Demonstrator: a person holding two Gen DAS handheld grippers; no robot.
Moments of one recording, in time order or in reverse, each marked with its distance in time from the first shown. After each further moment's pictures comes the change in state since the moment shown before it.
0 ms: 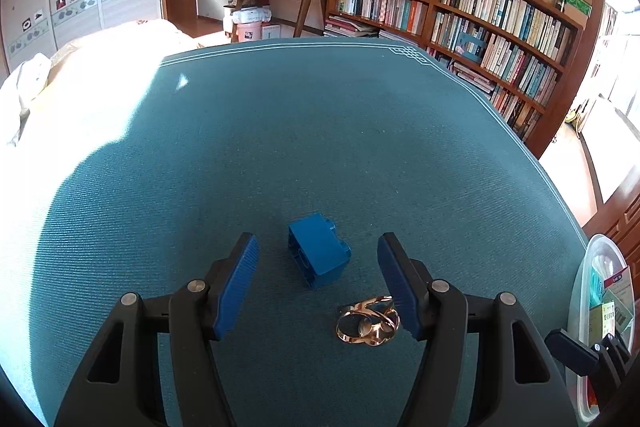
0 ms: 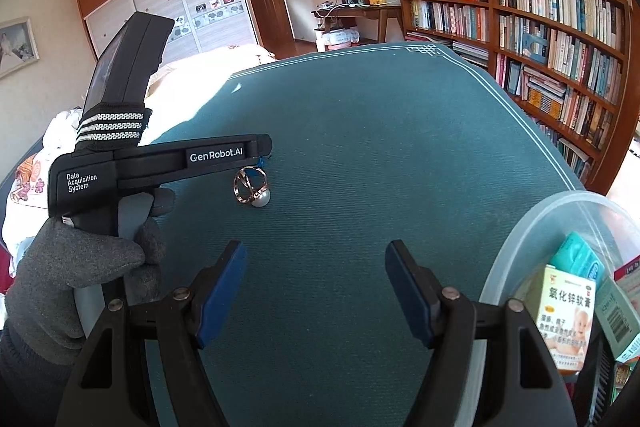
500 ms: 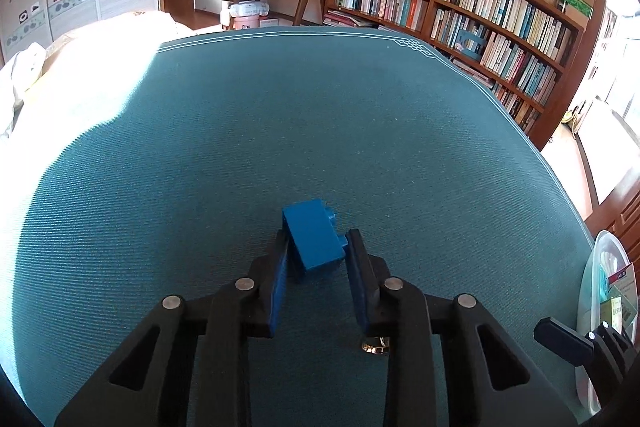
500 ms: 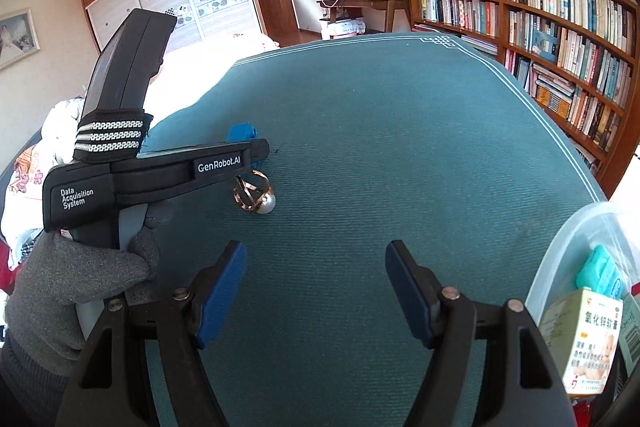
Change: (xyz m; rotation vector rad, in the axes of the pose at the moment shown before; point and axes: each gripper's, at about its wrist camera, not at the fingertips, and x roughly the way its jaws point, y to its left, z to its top) left arm 0.013 0.011 -0.006 -0.013 0.018 -0.020; right arm 0.021 0.009 0.004 -0.016 0.039 0.016
